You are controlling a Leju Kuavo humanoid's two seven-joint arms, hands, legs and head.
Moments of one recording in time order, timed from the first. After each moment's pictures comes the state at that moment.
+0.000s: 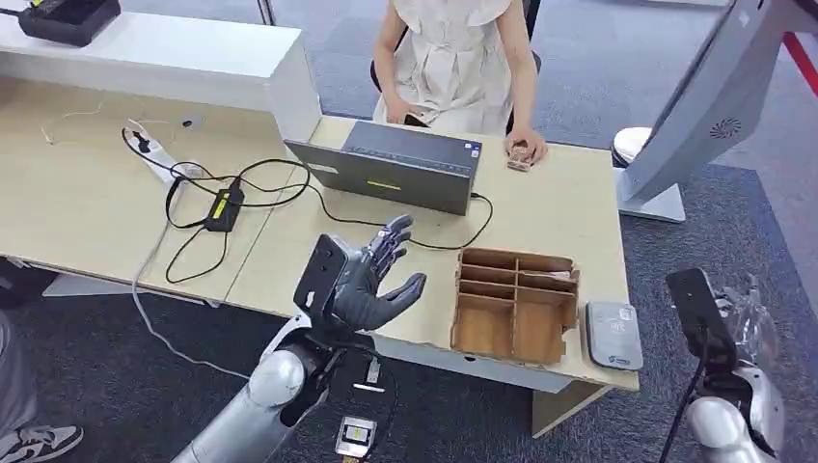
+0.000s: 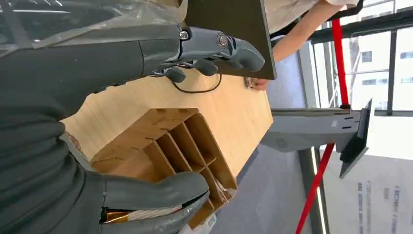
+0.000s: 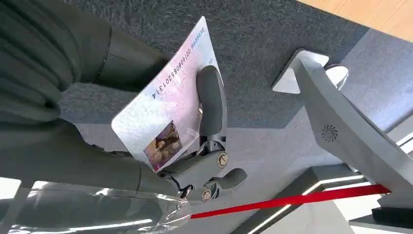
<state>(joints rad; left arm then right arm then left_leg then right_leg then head) -0.24 0.00 -0.74 -1.60 0.27 0.29 0.00 -0.39 -0.34 0.27 -1.09 0.62 -0.40 0.26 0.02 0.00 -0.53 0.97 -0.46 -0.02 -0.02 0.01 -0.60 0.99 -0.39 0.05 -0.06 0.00</state>
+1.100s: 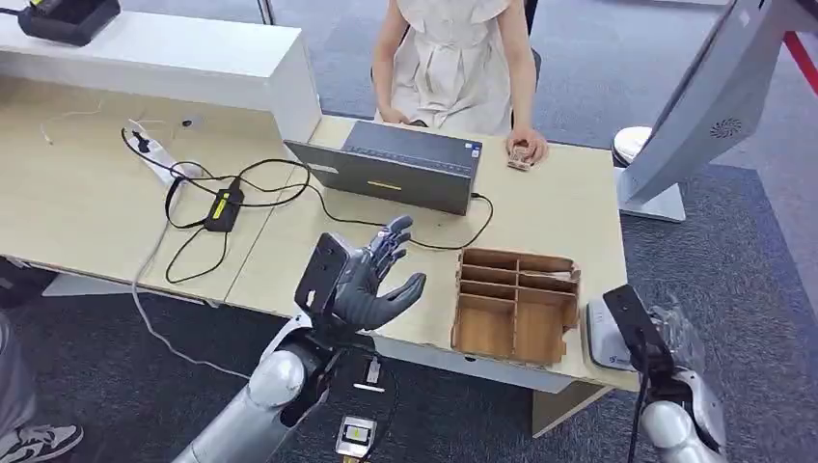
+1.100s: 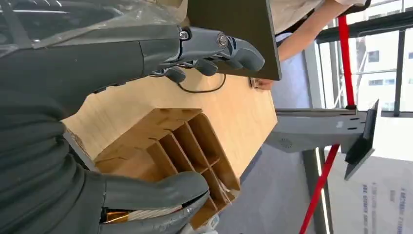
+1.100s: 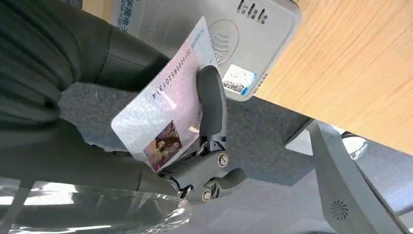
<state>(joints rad) -0.24 0.00 -0.74 -1.60 0.27 0.29 0.02 -0.39 -0.25 0.34 -0.96 0.62 -0.28 0.26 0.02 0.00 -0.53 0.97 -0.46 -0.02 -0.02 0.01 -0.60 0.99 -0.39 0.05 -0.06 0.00</state>
